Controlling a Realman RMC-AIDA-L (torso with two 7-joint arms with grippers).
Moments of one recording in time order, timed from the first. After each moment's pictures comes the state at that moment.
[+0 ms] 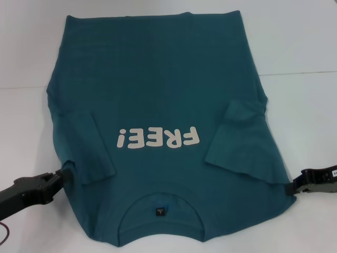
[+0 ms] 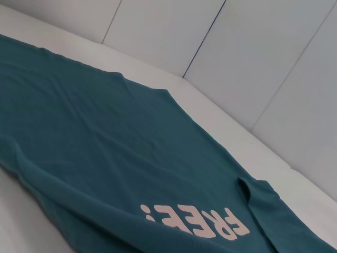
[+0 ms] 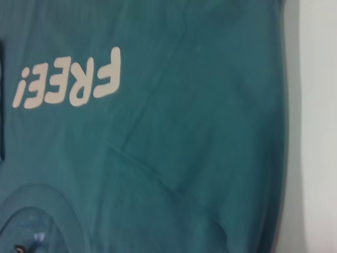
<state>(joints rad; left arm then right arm) -0.31 -2.16 0.61 0.74 1.90 1.38 -1.61 0.61 1.97 -0.64 -0.70 -2.55 -1.45 2.46</state>
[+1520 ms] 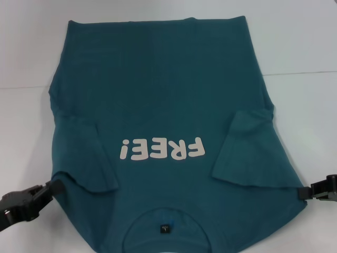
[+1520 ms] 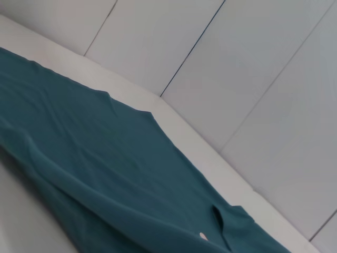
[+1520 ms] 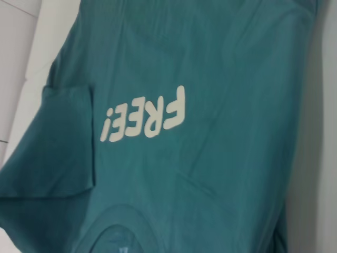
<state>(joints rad) -0.24 -2.16 0.54 0.74 1.88 1.55 -1.63 0.48 1.93 -0.50 -0.70 -2.38 -1.65 2.32</state>
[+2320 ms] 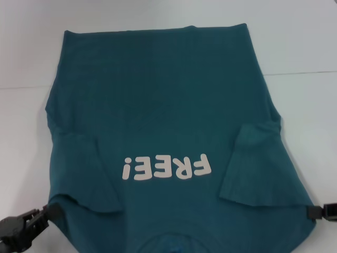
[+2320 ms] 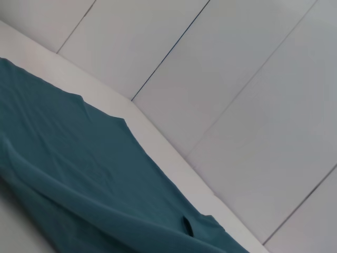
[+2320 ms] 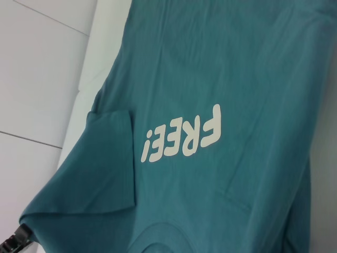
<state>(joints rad) -0.15 -2.17 0.53 0.73 1.85 1.71 -1.62 0.37 1.95 -0.42 -0.69 -2.31 -1.77 2.20</state>
